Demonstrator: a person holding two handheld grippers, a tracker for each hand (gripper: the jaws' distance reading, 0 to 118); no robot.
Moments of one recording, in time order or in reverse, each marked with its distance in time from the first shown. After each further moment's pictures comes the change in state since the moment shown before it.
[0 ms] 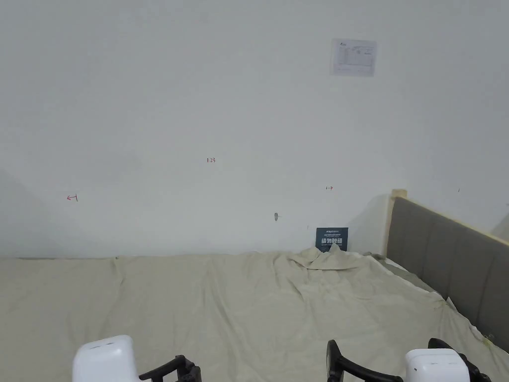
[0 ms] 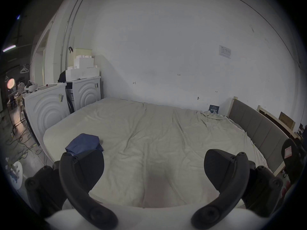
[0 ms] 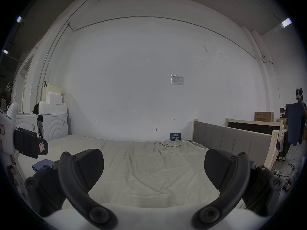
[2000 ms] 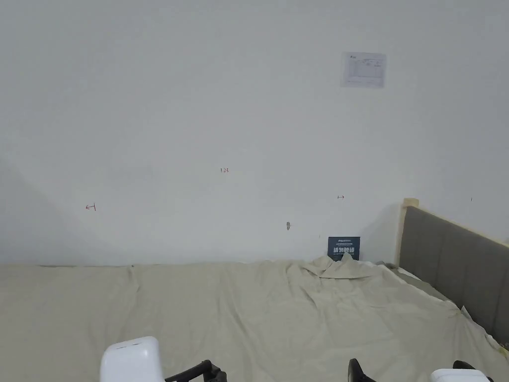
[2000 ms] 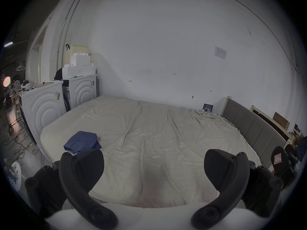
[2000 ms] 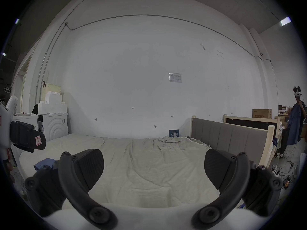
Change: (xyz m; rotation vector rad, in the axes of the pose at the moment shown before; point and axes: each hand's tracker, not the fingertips) left arm -0.011 0.000 0.028 -0.018 -0.058 0.007; right arm -0.007 -0.005 0.028 -0.023 -0.019 -0.014
